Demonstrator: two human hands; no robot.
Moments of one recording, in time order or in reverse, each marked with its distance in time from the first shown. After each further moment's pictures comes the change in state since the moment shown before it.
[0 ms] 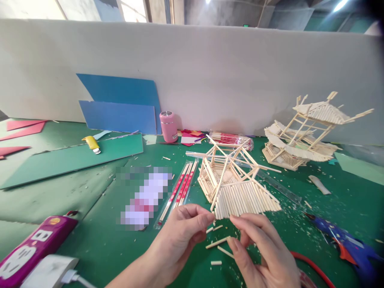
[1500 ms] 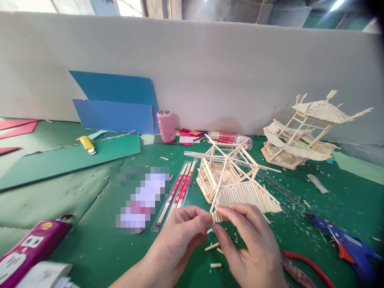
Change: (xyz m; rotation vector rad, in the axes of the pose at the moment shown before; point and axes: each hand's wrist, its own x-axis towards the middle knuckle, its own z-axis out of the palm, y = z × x) left_hand 0.001 0.002 0.002 -0.002 0.001 -0.012; right_hand 0.019 0.001 0.017 -0.206 0.018 -0.056
